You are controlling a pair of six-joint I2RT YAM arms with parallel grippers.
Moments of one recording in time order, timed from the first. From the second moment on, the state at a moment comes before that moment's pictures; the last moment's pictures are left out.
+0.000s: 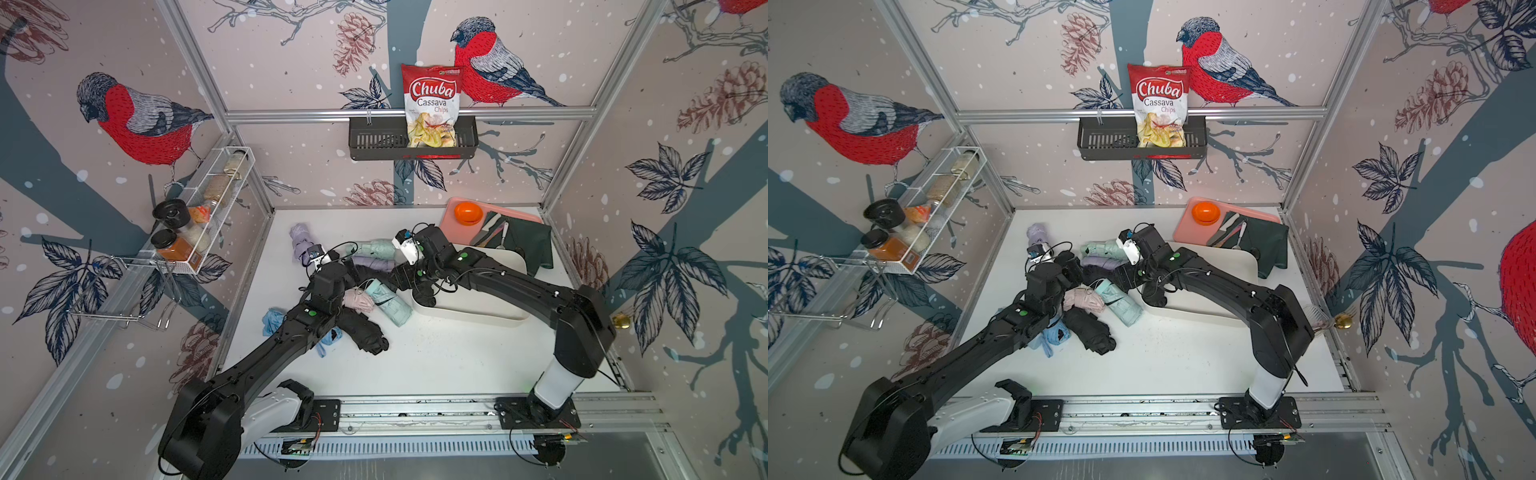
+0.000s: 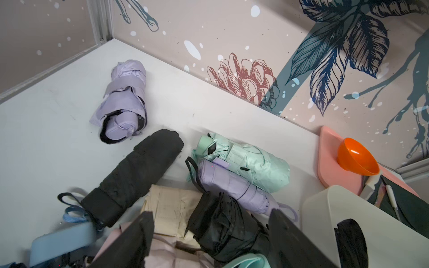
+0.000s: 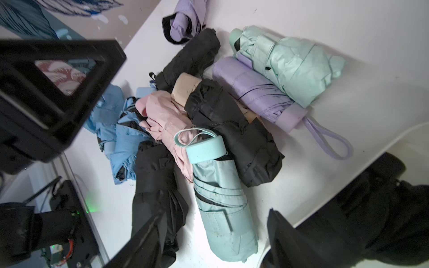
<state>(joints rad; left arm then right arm) -0.46 1.08 0.60 0.03 -0.45 -0.60 0.84 1.76 1.40 -0.48 -0.25 0.15</state>
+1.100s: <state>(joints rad) -0.44 1.10 0.58 0.03 -0.45 -0.60 0.88 2.14 1.66 -0.70 -0.30 -0.18</state>
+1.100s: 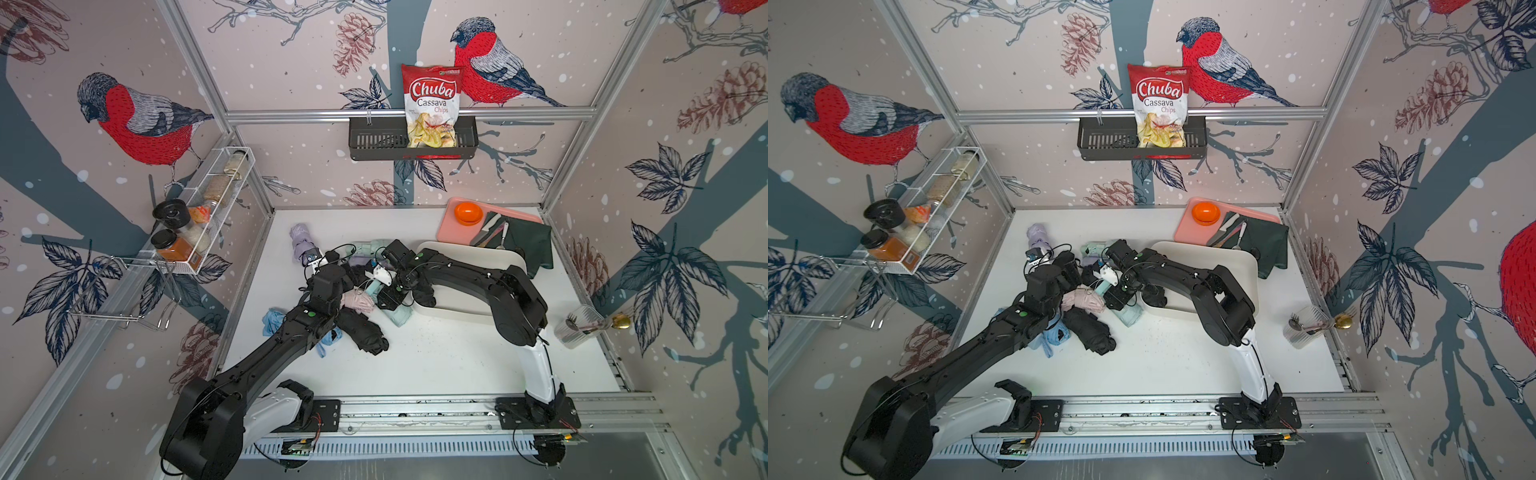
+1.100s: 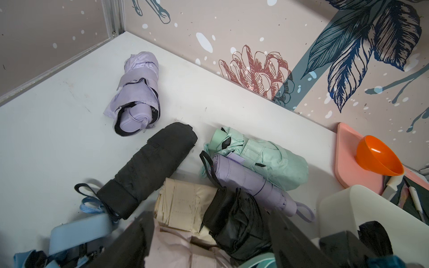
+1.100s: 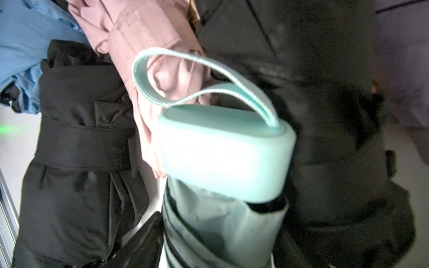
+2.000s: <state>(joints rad) -0.43 1.14 0.61 0.04 -0.44 -0.60 0.88 1.97 1.70 -0.72 -0.21 0.13</state>
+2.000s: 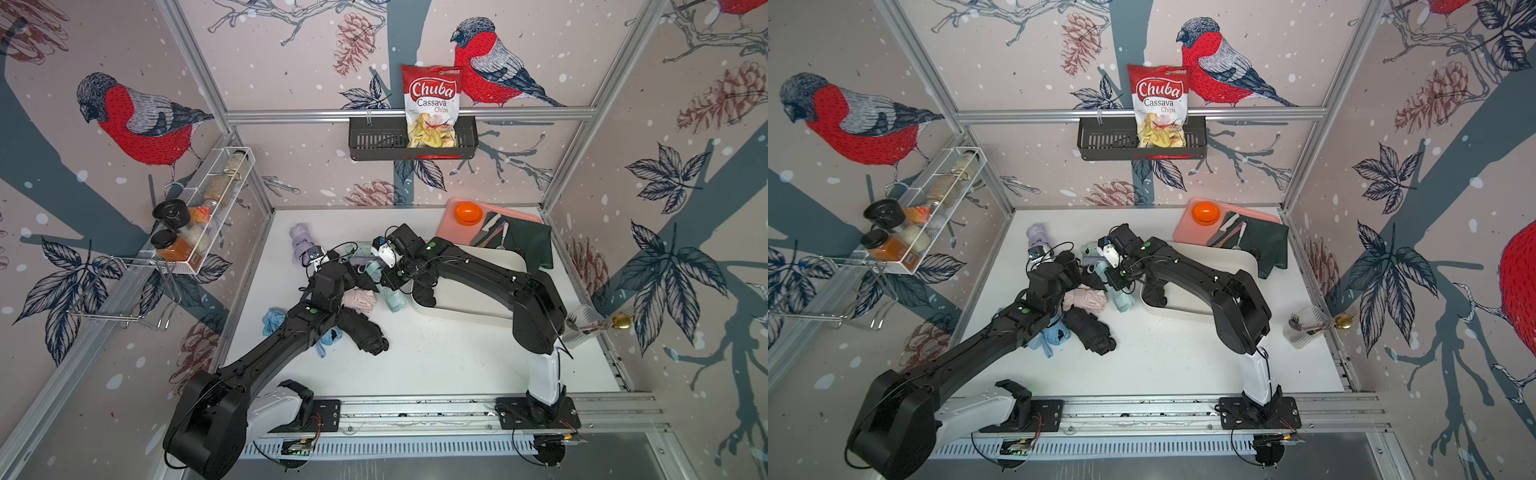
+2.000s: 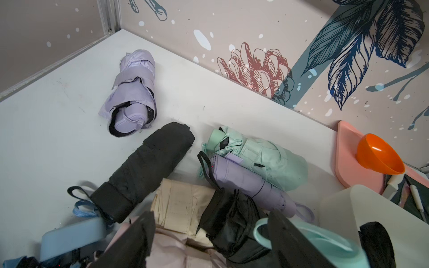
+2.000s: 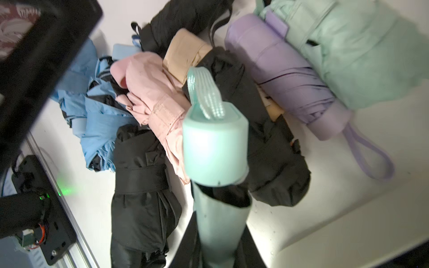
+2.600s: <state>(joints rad) -0.48 1.26 0.72 0.06 -0.24 -0.57 0.64 1.56 1.36 -0.64 0.03 0.56</state>
